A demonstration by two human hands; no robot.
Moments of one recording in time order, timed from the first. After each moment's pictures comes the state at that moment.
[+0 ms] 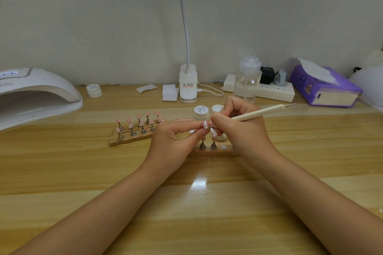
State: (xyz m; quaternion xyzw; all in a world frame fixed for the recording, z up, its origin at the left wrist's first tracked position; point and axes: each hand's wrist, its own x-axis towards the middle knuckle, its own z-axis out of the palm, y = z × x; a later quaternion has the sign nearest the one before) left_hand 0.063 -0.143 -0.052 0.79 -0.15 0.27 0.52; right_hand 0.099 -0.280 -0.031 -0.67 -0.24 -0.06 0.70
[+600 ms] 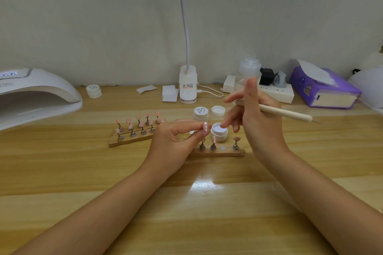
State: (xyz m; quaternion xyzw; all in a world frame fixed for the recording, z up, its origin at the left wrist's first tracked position) left_hand 0.061 -0.145 -0.050 0.79 -0.14 0.26 0.53; right_hand 0.097 -0.289 -0.017 -0.65 -0.20 -0.12 0.73
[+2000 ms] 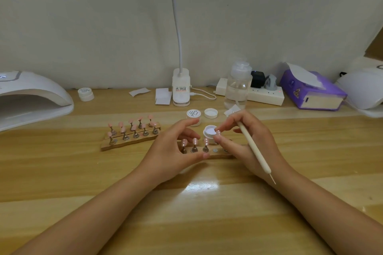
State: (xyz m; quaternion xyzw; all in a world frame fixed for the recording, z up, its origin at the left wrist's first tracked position) left_hand 0.065 -0.141 -0.058 0.86 -0.12 0.13 0.49; right_hand 0.095 -0.321 -0.050 -0.79 -0.28 -0.16 0.52
